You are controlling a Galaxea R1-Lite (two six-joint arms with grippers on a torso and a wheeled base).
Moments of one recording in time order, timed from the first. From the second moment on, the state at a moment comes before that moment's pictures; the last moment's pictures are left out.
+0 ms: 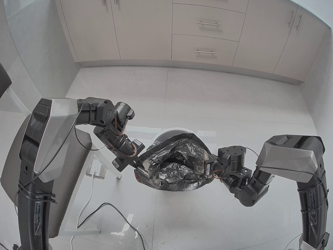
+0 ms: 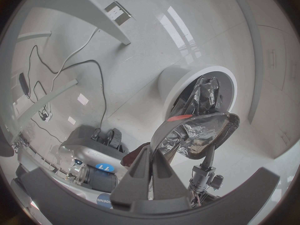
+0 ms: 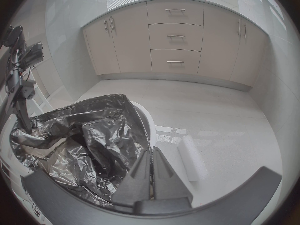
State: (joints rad) left arm -0.35 2.47 -2.00 0.87 -0.42 -1.08; right arm 0.49 2.46 -0.88 -1.30 -0.32 0.08
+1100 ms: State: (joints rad) left arm -0.35 2.62 -2.00 0.56 -0.41 -0.95; right arm 0.45 2.51 -1.01 -1.30 -0.37 0.07
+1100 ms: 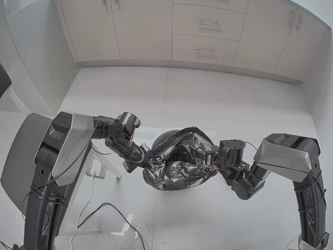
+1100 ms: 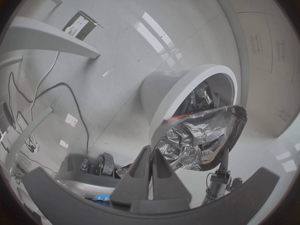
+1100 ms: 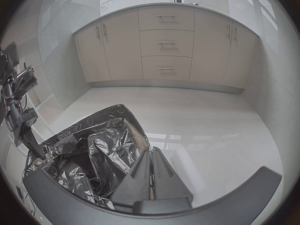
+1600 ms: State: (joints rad) left arm -0.34 2.64 -2.00 0.49 -0.41 -0.94; right arm 0.45 2.56 -1.07 -1.30 -0.39 0.05
